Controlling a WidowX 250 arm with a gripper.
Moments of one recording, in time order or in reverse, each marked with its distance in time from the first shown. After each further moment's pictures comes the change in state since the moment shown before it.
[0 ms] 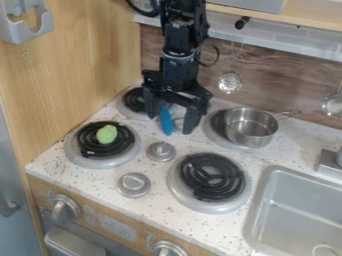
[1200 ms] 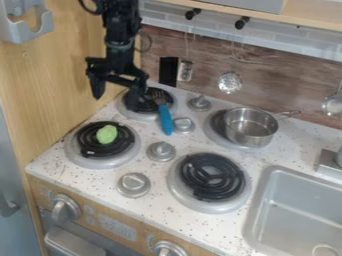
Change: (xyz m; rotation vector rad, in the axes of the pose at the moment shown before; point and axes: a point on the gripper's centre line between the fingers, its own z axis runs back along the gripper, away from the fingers) arm 0.015 0.151 -0.049 0.126 0.015 0.332
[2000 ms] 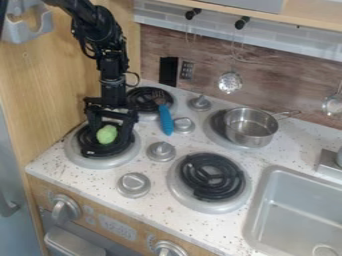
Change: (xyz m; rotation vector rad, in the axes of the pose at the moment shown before) arm -0.004 -0.004 -0.064 -0.131 0.216 -0.002
